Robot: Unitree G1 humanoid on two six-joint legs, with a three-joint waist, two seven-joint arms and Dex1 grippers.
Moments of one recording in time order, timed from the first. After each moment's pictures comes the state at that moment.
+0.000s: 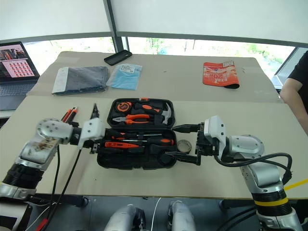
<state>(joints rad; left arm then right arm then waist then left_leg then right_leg) -0.48 0.79 -0.06 0.05 -0.26 0.13 -1.31 -0.25 -0.70 -0.01 -0.29 0.55 0.29 1.14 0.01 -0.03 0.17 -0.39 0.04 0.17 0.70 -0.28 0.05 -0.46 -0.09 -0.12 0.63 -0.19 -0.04</state>
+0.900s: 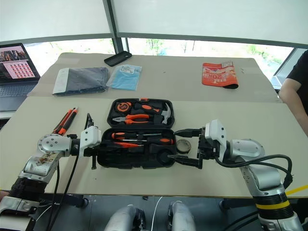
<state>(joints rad) -0.34 0.71 -0.09 0.12 -0.21 0.03 -1.22 -0.22 -0.69 -0.01 -0.27 0.55 0.29 1.14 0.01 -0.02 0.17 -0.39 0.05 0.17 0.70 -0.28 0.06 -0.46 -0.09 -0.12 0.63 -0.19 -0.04</state>
